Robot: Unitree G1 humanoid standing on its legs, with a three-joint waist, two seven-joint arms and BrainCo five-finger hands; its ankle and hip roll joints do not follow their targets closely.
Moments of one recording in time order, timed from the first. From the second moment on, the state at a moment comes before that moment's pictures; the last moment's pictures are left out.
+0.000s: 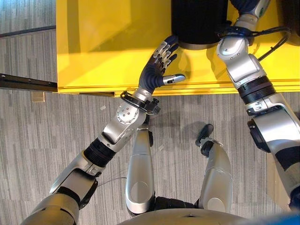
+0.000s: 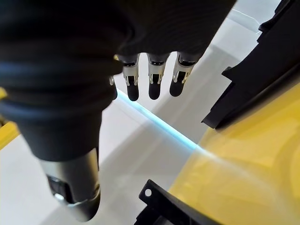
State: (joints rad) left arm -0.59 0.48 -0.52 -0.09 -0.65 -0.23 0.15; right arm -1.27 -0.43 0.37 0.65 -0.14 0.05 -0.92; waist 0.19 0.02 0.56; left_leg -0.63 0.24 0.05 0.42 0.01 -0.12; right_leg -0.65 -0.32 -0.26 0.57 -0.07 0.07
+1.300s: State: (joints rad) left arm -0.02 0.41 -0.21 -0.27 -0.58 -0.41 0.17; right arm -0.20 -0.56 0.30 -0.39 -0.08 -0.28 -0.39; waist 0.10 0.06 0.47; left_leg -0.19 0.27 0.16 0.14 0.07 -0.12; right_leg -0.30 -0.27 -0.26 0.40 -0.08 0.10
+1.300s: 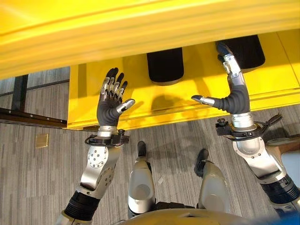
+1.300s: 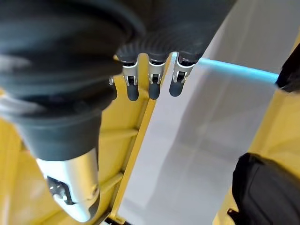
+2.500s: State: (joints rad) left arm -0.01 0.44 -0.23 -0.22 -0.50 -0.15 0.01; right arm 0.01 -0.44 0.24 -0.16 0.33 -0.01 -0.40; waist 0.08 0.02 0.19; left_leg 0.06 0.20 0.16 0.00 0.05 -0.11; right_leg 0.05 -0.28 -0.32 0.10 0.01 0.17
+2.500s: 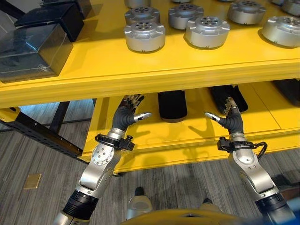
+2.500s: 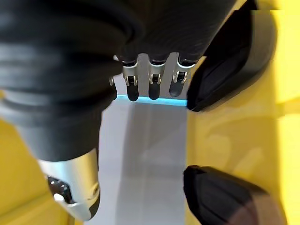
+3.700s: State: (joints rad) left arm 0.15 0.45 -0.08 -0.31 -0.27 -0.43 0.19; right arm 0.02 -0.45 0.09 -0.15 0.29 -0.03 -0.65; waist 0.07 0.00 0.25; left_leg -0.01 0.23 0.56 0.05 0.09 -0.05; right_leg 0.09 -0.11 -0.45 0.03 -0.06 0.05
